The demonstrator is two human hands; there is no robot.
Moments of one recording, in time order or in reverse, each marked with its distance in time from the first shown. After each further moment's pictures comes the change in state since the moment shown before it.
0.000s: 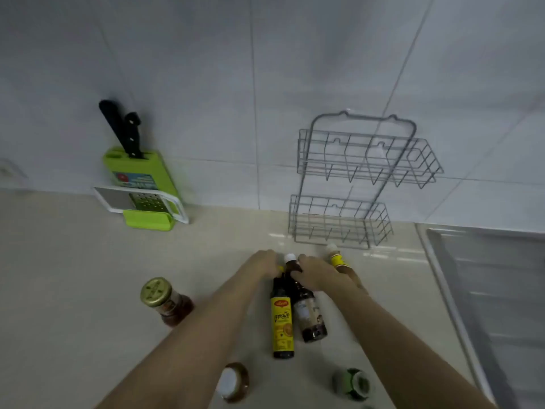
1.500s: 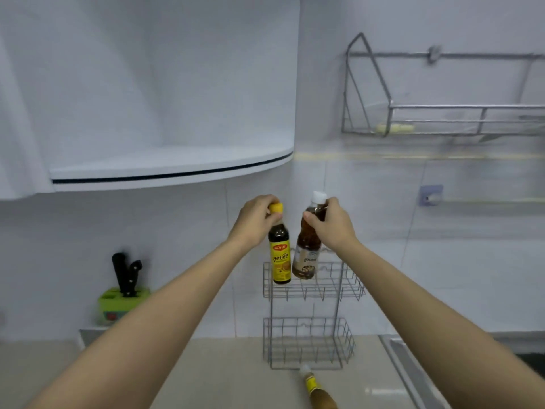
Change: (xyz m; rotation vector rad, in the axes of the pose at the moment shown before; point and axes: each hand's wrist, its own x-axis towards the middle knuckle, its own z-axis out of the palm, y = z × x) left_hand -0.146 0.146 -0.275 -0.213 0.930 0.736; right_hand -0.148 -0.055 -0.306 0.547 1.023 -0.158
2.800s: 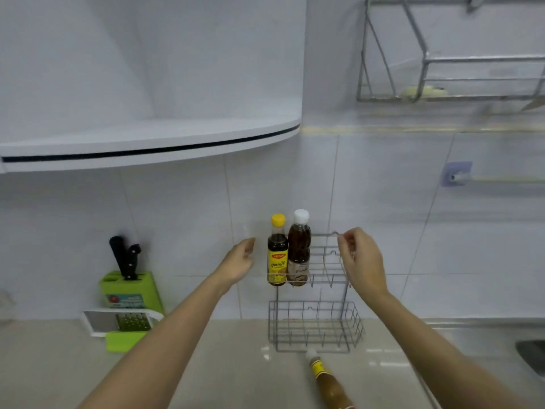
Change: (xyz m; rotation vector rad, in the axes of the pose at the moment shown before) left_hand -0.060 -0.097 0.055 -0.294 -0.318 -0.526; right_hand -0.033 0.108 0.025 -0.088 0.167 -0.165
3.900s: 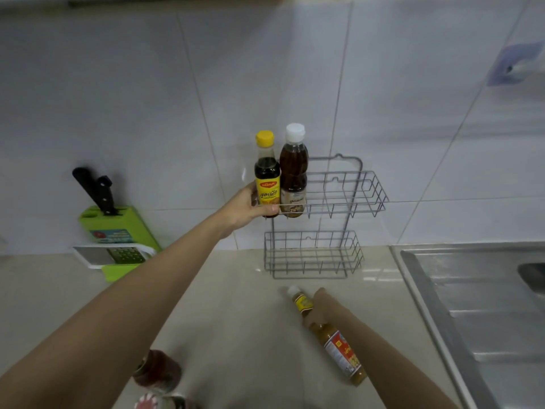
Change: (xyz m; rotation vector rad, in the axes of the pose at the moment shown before) left_hand 0.020 -0.023 0.046 -0.161 -0.217 0.112; right_hand -0.169 0.119 0.121 -0.449 -1.151 0.596
